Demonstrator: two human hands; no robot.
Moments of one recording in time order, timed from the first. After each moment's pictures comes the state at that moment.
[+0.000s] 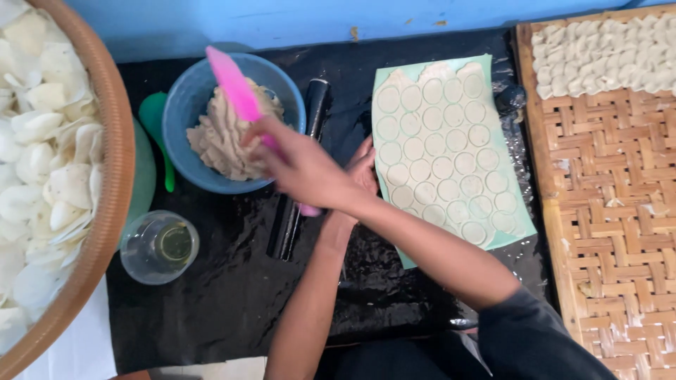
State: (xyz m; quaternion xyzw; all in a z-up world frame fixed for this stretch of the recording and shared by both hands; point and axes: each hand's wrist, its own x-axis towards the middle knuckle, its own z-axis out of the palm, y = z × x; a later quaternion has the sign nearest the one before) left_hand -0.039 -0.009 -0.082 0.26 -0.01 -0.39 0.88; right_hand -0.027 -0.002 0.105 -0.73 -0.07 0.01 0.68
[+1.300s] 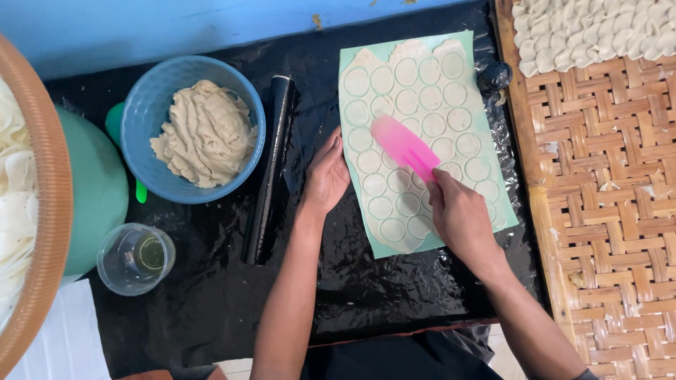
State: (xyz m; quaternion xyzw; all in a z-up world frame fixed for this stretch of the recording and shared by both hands) left_hand -0.032 -0.002 -0.037 0.29 -0.09 -0.40 0.87; right_hand -0.204 -0.185 0.042 -0.92 0.20 -0.06 0.34
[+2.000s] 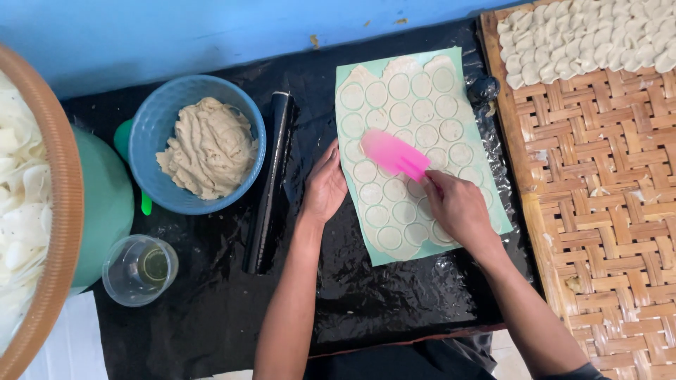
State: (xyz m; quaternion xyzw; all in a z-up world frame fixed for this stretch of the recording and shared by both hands) left_hand -0.033 -0.003 -0.029 0.32 -0.10 -0.40 0.86; right_hand -0.191 -0.208 0.024 -0.93 0.20 -0.06 0.31
